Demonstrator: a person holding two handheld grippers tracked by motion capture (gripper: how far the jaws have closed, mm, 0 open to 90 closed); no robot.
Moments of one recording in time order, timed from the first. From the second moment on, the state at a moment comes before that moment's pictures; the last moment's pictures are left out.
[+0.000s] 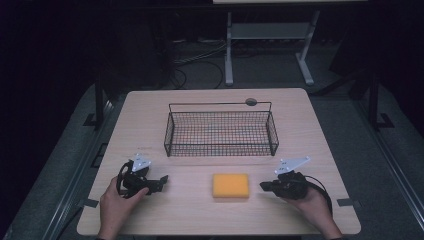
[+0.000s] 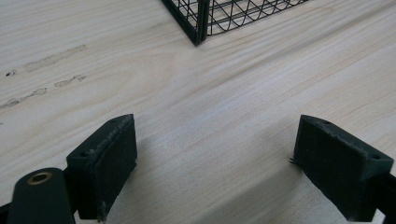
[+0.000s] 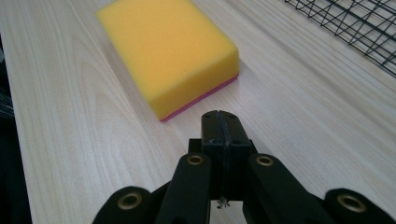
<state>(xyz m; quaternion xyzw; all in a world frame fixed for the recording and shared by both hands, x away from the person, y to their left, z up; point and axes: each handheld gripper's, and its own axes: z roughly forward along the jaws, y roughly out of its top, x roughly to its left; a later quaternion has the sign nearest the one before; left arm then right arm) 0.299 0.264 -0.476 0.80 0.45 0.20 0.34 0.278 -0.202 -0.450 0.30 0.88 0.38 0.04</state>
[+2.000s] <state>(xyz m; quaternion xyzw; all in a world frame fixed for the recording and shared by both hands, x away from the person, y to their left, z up) 0.299 0.264 -0.476 0.80 0.45 0.20 0.34 0.265 -0.152 -0.456 0.22 0.91 0.36 -0.01</state>
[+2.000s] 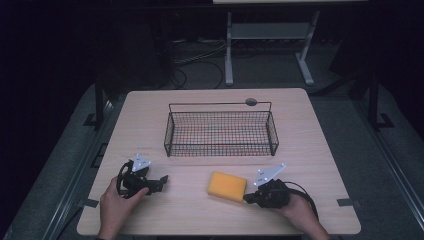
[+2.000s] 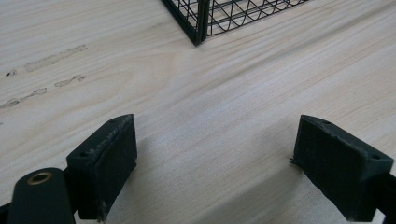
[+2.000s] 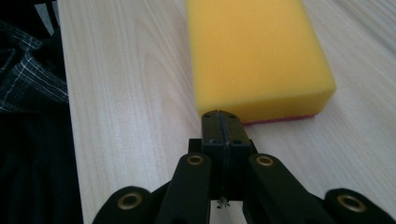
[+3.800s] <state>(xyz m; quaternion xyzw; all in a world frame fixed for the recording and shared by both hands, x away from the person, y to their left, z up) 0.299 0.264 -0.476 0.80 0.45 0.20 0.34 0.280 -0.146 -0.430 0.28 0.91 0.29 0.03</state>
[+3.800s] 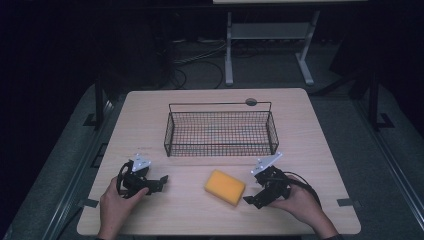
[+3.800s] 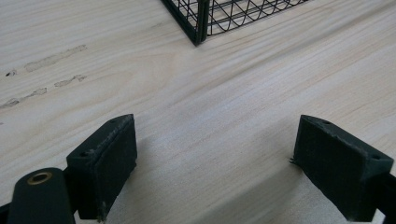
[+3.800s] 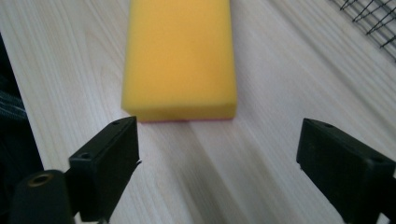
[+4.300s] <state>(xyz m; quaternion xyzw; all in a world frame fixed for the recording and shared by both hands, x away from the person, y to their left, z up) 0.299 0.264 -0.476 0.80 0.45 0.20 0.34 0.290 -0.128 -0.419 0.26 0.93 0.27 0.04</state>
